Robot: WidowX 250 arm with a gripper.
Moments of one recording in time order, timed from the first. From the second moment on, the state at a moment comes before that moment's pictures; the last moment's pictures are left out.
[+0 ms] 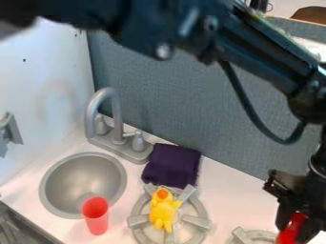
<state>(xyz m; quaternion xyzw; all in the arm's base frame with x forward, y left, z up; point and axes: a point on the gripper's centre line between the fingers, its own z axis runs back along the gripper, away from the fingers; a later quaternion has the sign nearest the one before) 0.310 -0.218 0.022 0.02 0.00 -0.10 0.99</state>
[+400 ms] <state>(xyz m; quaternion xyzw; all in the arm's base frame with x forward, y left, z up) 0.311 -0.217 0.012 0.03 0.01 -0.10 0.99</state>
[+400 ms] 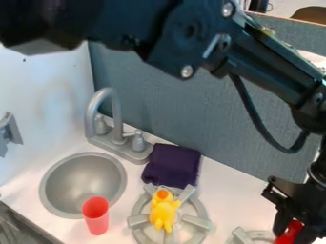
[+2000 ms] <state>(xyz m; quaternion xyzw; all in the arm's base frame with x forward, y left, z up) 0.317 -0.194 0.000 -0.02 0.01 -0.07 1.00</state>
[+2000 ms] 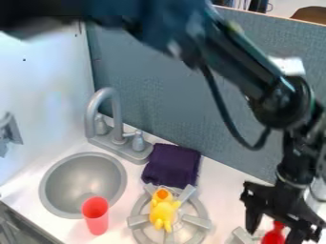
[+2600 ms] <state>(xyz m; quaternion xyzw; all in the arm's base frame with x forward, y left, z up) 0.284 -0.147 0.042 0.00 -0.04 0.00 1.00</state>
